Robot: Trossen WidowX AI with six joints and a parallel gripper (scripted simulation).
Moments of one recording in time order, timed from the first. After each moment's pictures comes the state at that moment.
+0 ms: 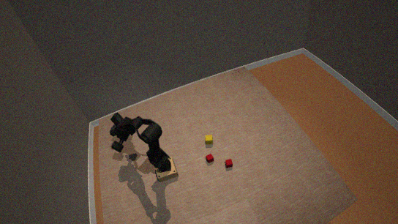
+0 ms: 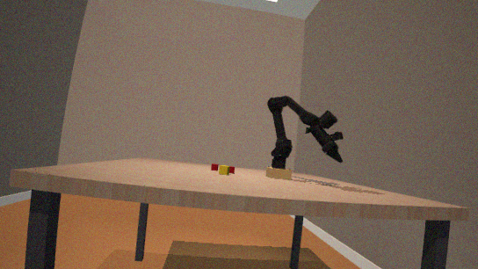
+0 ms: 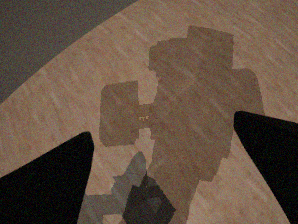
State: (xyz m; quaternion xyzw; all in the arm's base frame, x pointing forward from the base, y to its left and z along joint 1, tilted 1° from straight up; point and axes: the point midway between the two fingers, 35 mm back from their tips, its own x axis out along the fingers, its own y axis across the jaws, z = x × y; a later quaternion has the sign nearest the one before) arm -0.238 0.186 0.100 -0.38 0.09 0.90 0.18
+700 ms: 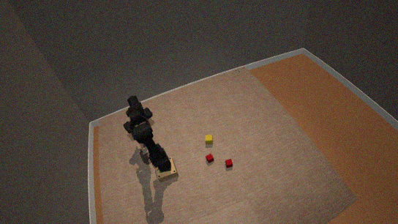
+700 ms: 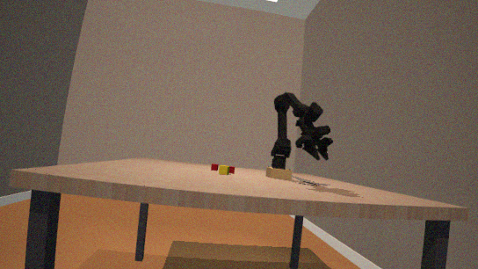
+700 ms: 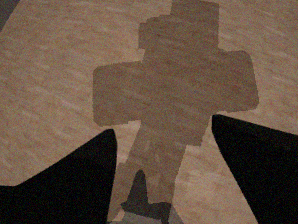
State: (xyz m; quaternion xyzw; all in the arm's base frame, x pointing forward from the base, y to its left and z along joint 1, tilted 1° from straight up) arm -0.124 0.288 0.104 -0.40 0.23 0.80 0.39
